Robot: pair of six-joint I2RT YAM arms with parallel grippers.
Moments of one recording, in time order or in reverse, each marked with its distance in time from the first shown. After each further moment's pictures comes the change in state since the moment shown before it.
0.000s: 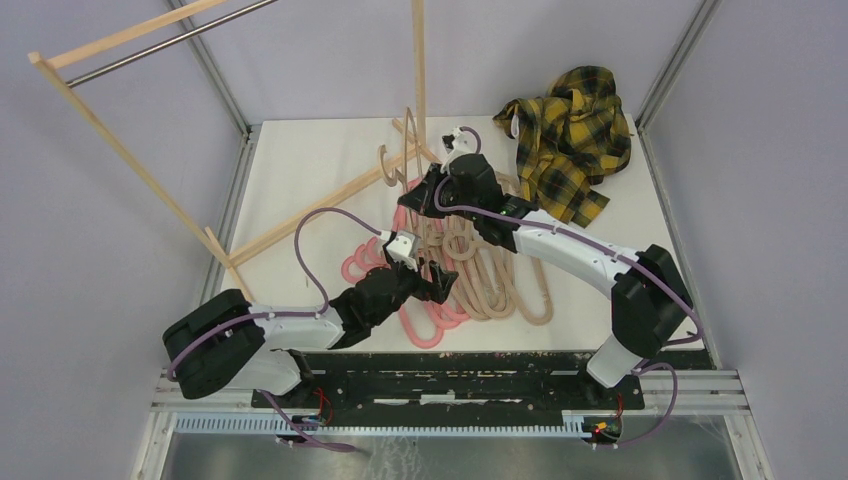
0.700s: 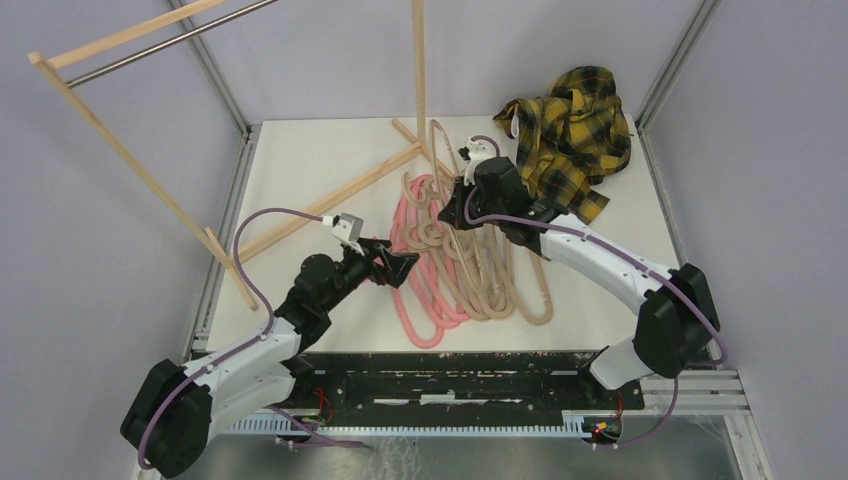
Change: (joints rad) left arm 0.399 -0.392 -0.082 -0.179 0.397 -0.027; right arm -0.079 -0.162 -0.086 -0.301 0.004 -0.334
